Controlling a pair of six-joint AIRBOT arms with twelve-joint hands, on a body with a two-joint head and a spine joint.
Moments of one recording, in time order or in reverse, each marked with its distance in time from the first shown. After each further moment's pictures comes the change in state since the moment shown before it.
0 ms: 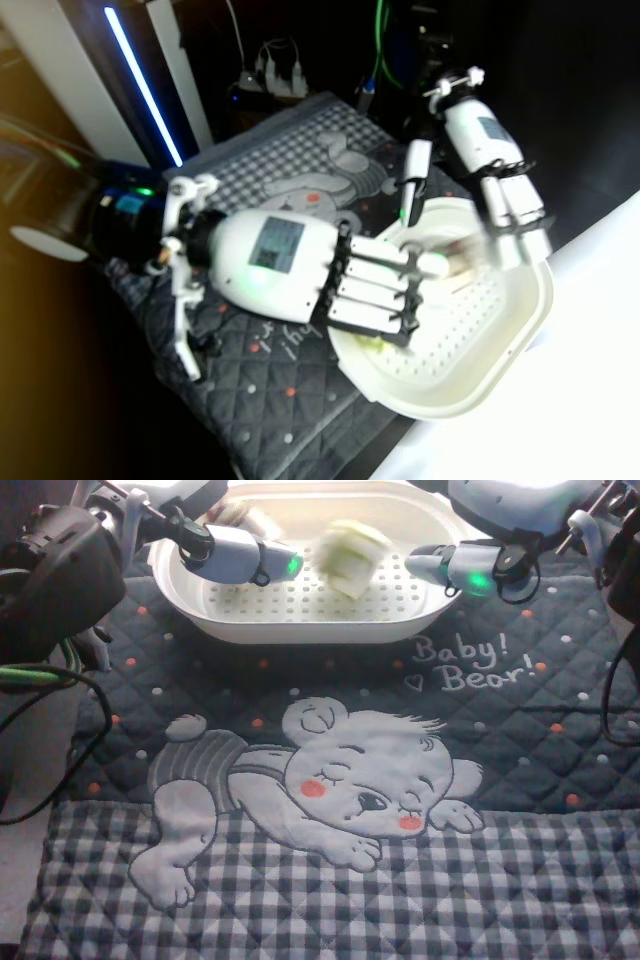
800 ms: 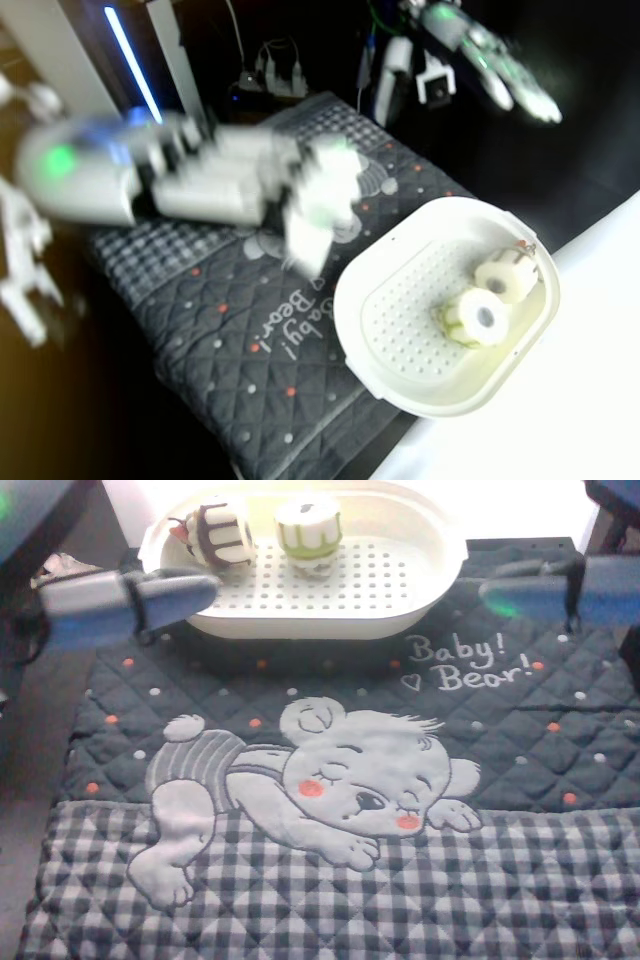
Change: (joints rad) left arm 0.345 0.439 -0.512 0.208 -0.743 -0.160; right arm -0.078 0.452 -0.427 -0.314 0.267 0.212
